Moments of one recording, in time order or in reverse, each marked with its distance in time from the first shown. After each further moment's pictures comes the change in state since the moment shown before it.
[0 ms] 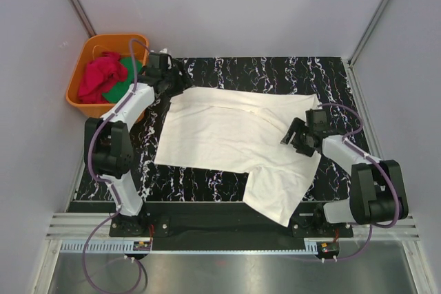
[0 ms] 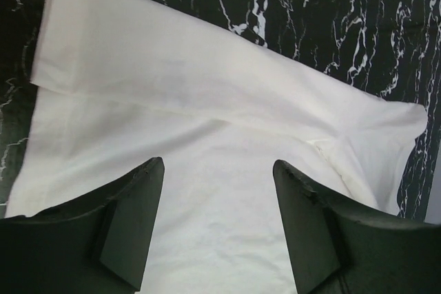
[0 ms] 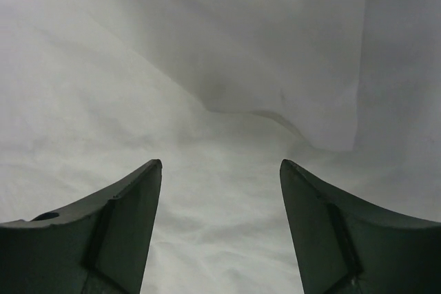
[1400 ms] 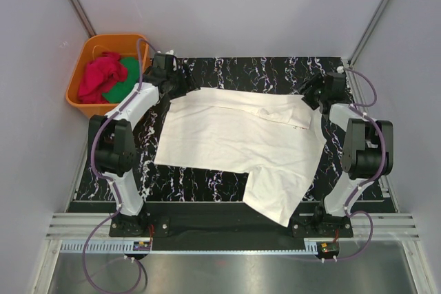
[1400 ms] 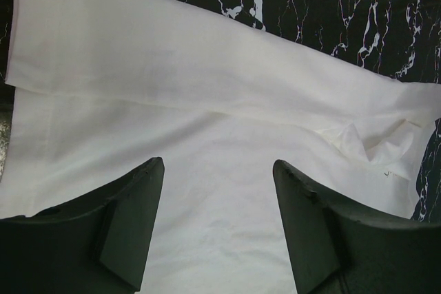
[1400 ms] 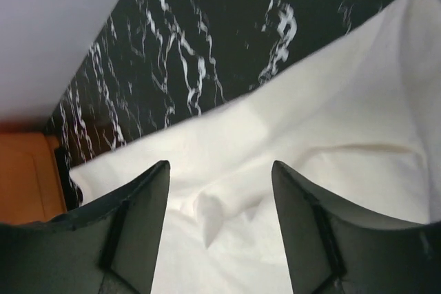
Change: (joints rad) left arm -0.051 0.032 0.020 -0.011 -0.011 0.044; right arm -0.215 0.415 0.405 0.496 -0.120 0.214
